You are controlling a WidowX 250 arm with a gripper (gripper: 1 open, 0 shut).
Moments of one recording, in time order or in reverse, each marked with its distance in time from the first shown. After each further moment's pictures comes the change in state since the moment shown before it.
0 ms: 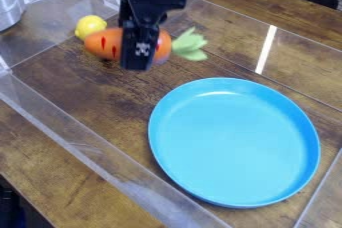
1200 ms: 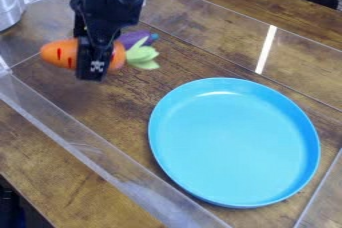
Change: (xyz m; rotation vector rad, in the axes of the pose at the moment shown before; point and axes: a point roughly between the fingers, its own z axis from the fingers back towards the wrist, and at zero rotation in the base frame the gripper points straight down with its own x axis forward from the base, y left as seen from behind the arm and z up) arm -0.025 0.015 -0.047 0.074 0.067 0.062
